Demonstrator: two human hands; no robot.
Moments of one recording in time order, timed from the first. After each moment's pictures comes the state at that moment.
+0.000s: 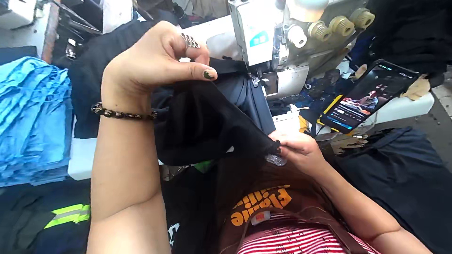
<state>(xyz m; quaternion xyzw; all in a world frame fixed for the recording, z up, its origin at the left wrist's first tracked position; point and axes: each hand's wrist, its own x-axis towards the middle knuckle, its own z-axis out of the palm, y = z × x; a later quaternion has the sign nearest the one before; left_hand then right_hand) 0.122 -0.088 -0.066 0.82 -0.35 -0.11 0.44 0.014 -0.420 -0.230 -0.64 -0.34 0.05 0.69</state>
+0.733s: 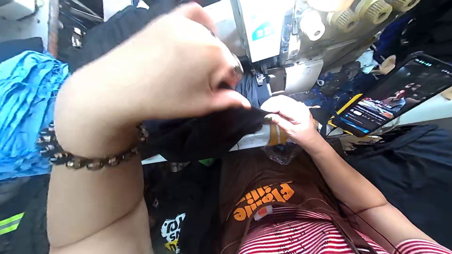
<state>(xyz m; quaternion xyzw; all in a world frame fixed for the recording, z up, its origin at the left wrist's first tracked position) 0.101 -0.146 -0.037 0.89 -0.45 -0.01 0.07 0.085 -0.386 -0.244 -0.66 -0.36 -0.04 0.66</state>
